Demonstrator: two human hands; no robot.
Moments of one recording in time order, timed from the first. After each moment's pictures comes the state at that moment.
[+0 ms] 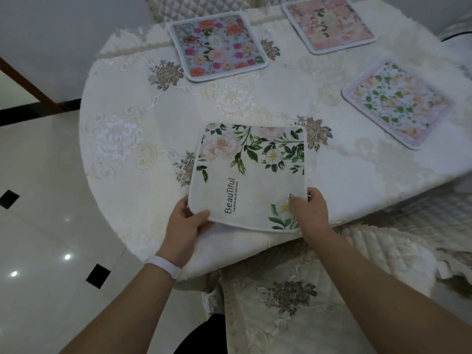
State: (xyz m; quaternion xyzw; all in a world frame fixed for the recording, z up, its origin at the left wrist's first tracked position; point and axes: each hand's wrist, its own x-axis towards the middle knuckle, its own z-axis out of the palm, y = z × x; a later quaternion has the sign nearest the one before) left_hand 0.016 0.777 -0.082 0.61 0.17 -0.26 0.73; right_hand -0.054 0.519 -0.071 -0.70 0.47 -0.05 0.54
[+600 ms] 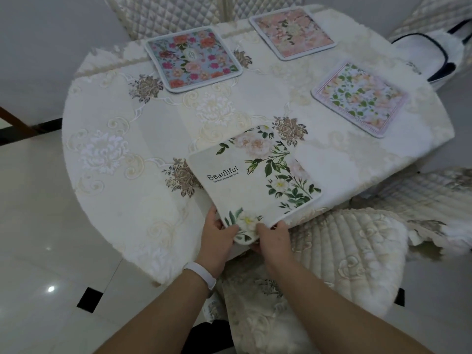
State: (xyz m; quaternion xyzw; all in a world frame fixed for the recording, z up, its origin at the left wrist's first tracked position) left_hand -0.036 0.723 -0.086 0.64 0.11 -0.32 0.69; right_hand -0.096 0.619 -0.066 -0.47 0.55 -0.06 0.69
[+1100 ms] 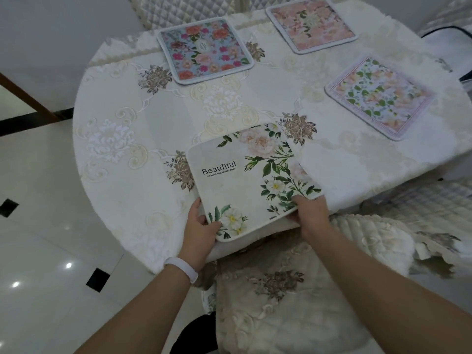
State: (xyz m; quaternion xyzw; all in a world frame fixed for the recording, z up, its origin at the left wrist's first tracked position) left_hand -0.029 0.736 -0.089 0.69 0.15 -0.28 0.65; right_hand -0.079 0.499 -0.074 -0.49 0.57 -0.09 0.66
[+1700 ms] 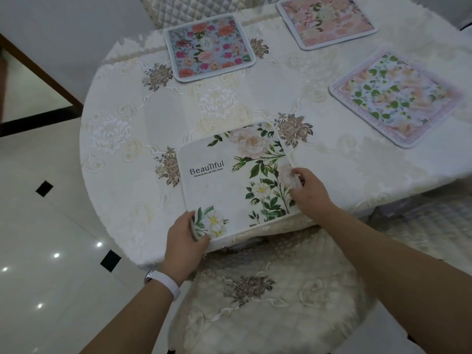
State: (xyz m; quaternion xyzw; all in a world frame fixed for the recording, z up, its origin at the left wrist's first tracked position) left_hand -0.072 0.714 -0.093 0.92 0.02 -0.15 0.37; right_hand -0.060 0.395 -0.080 -0.86 0.26 0.09 0.44
